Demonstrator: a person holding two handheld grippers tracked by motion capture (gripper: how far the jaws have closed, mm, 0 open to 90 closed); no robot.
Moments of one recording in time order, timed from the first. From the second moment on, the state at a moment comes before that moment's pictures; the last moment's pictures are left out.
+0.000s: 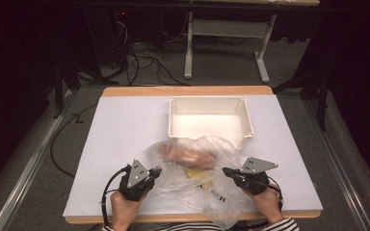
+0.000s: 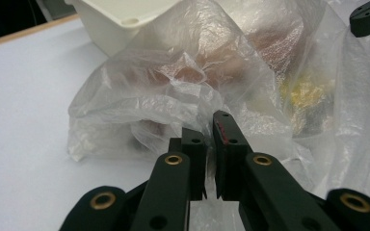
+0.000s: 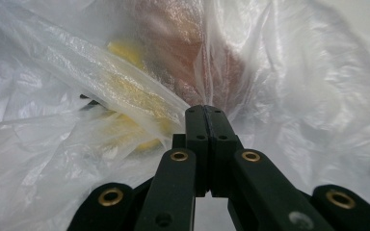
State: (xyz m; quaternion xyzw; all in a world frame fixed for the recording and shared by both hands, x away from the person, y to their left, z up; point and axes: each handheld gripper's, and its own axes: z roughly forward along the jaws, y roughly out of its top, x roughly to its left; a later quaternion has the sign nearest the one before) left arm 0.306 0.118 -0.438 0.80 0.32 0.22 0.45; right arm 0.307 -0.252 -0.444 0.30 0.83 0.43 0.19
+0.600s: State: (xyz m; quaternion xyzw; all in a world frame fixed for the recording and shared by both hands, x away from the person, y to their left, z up) left arm 0.336 0.113 -0.435 0.78 0.37 0.23 0.45; right arm 0.331 -0.250 -0.441 0.35 0.81 0.42 0.21
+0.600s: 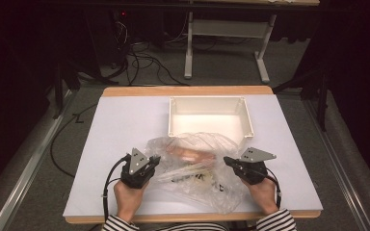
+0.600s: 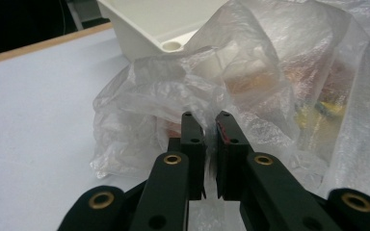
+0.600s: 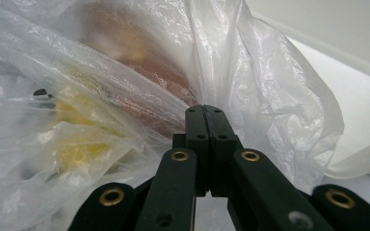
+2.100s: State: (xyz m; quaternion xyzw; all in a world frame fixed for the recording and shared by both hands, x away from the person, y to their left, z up) left arm 0.387 0.118 -0.463 0.80 0.41 0.17 0.41; right arm 0.358 -0.231 -0.466 0.38 0.83 0.37 0.17
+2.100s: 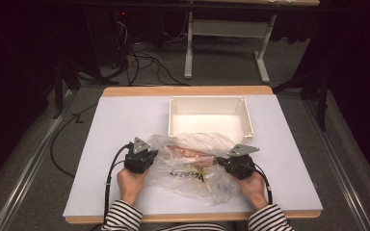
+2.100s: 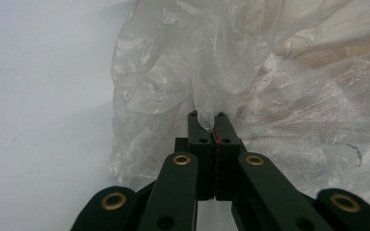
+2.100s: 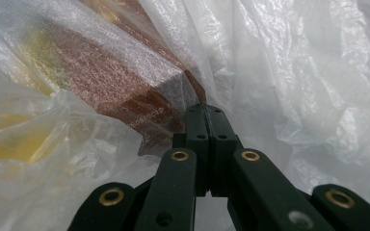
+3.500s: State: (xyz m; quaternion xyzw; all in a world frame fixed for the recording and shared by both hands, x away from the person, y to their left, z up) left arm 0.339 0.129 -0.414 0.78 0.37 0.20 0.47; right arm 0.339 -0.254 -0.432 0.37 0.81 0.41 0.20
